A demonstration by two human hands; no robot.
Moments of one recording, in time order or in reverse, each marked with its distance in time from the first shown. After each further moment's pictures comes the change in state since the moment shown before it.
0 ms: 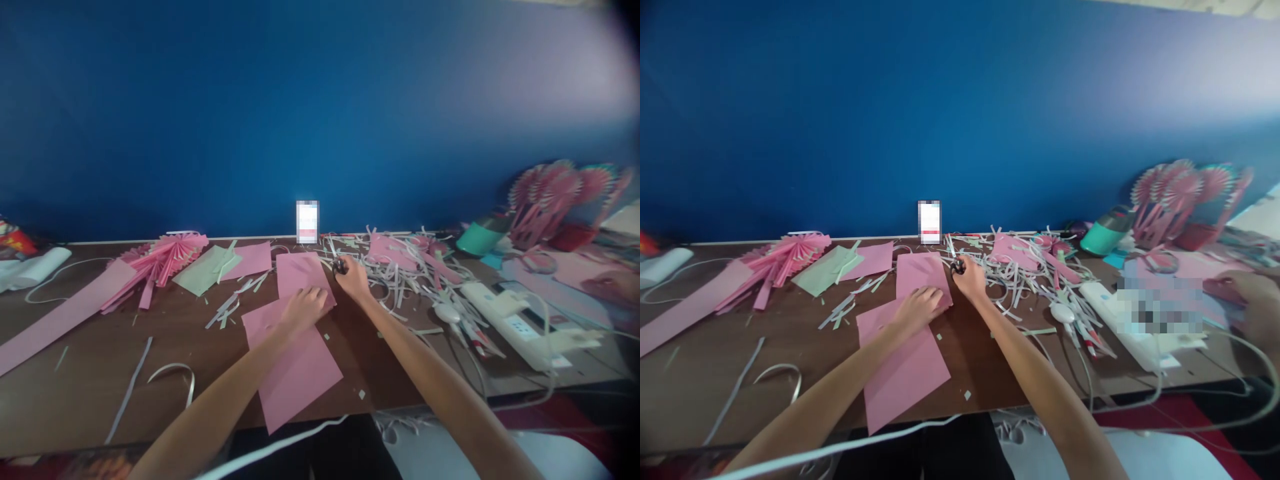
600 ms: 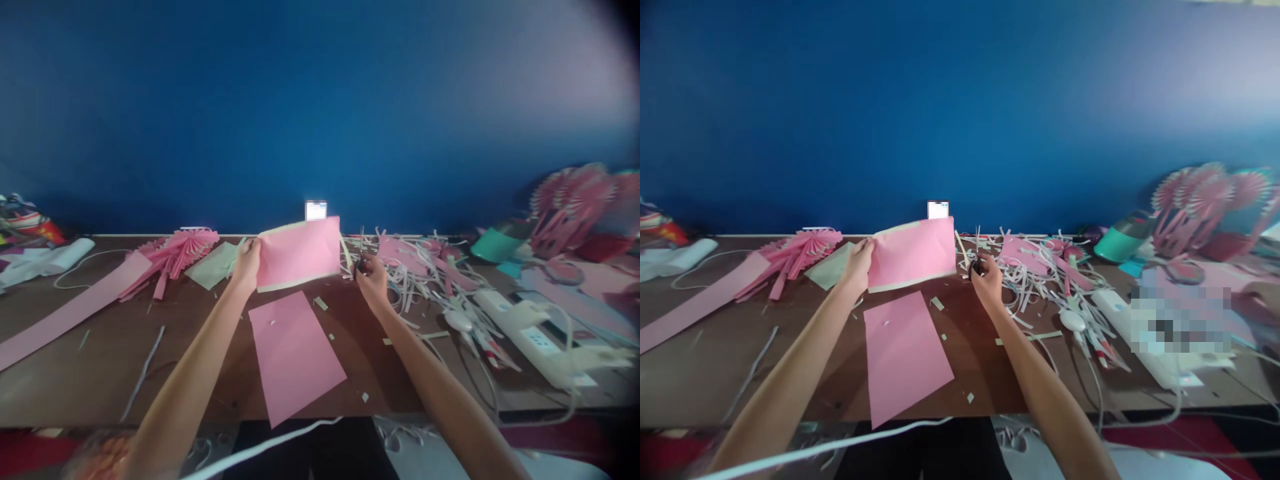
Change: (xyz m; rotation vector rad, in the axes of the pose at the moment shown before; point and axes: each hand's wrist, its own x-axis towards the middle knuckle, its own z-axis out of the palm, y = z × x) left_hand 0.000 -0.122 -0.067 -0.922 0.712 -0.773; right_hand -0.012 -0.006 -0.020 0.554 0.186 0.068
